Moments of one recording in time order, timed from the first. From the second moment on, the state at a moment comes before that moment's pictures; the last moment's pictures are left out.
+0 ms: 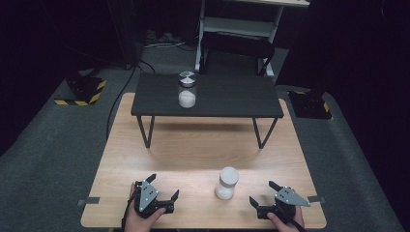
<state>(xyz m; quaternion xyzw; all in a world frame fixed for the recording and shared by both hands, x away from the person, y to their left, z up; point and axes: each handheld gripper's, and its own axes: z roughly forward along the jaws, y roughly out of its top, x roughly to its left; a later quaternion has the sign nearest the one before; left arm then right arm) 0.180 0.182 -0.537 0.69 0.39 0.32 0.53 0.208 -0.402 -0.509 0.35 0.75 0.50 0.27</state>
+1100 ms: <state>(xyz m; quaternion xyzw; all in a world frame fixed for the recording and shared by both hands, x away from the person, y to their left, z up) 0.181 0.186 -0.537 0.69 0.38 0.31 0.53 0.207 -0.350 -0.483 0.30 0.73 0.56 0.25</state>
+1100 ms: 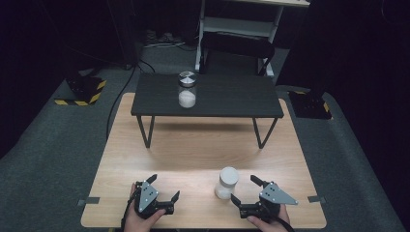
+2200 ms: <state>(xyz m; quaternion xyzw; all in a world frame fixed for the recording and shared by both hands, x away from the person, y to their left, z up) 0.184 0.194 -0.538 0.69 0.38 0.30 0.54 0.224 -0.317 -0.488 0.30 0.72 0.57 0.25</state>
